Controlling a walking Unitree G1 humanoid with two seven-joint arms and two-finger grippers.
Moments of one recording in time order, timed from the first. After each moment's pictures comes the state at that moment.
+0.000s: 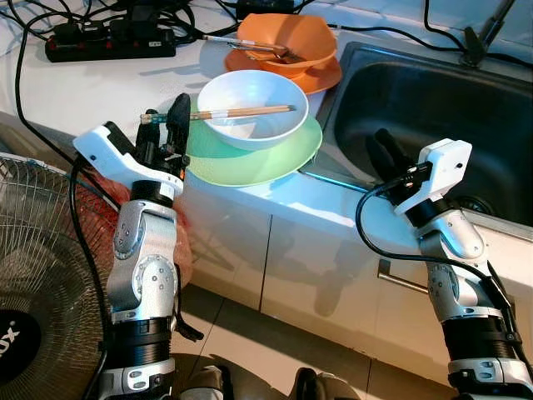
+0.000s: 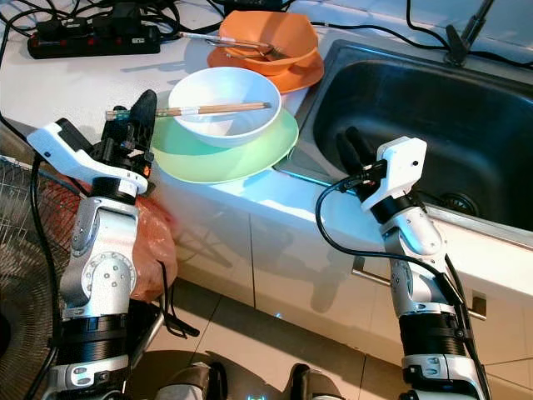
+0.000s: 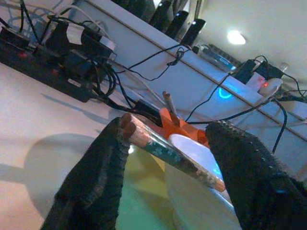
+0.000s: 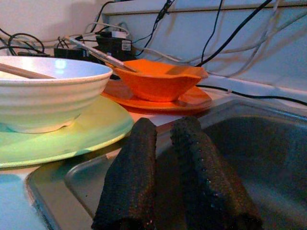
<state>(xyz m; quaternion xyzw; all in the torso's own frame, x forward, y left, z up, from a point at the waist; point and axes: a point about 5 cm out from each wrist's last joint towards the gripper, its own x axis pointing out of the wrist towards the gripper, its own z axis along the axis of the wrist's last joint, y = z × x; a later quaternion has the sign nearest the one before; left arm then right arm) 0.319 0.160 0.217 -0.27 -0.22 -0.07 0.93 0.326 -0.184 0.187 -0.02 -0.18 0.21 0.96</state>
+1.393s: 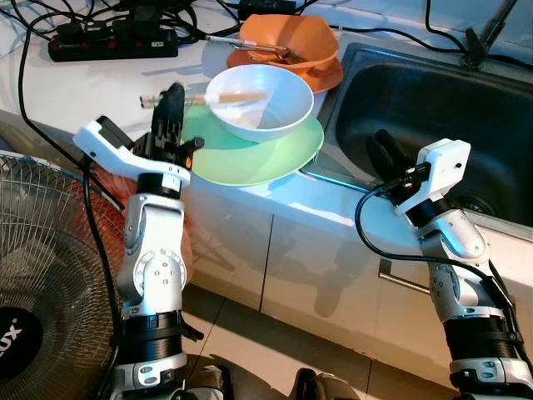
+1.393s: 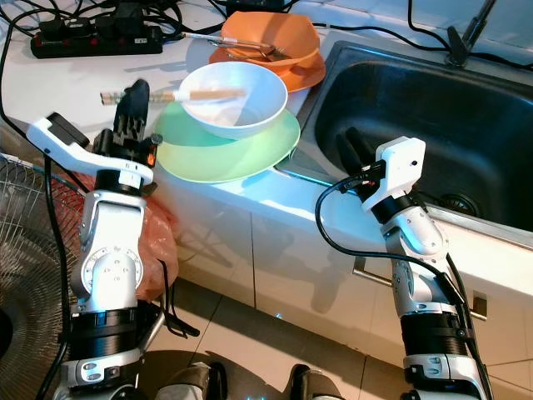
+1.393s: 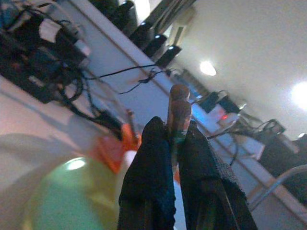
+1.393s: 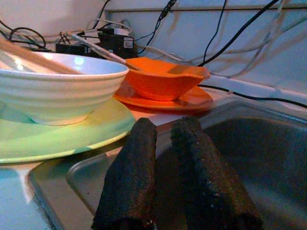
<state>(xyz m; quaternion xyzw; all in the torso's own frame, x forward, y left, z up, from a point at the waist) 0.317 0.147 0.237 -0.37 -0.25 -0.13 0.88 0.326 -0.185 0.187 -0.03 -0.18 0.21 0.96</state>
